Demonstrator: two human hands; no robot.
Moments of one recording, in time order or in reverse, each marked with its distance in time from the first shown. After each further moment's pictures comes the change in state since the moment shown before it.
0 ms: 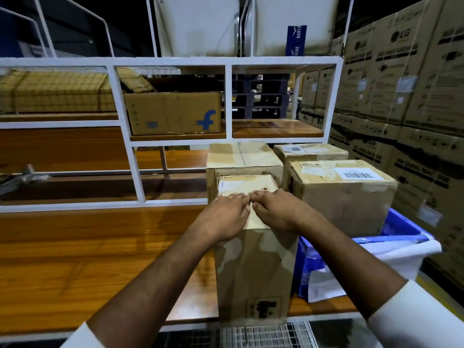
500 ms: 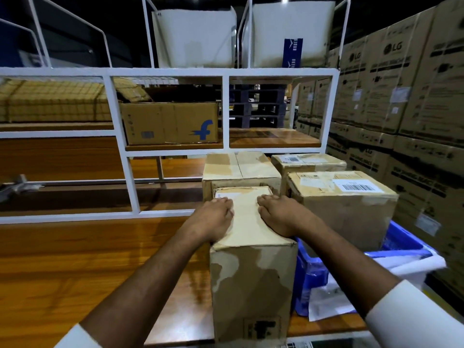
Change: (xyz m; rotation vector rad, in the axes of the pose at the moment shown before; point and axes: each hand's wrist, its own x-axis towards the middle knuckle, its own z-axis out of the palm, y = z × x) left_hand 0.024 -0.026 -0.007 -0.035 0.002 -0.093; right_hand 0.025 0.030 0.005 0.014 0.009 0.097
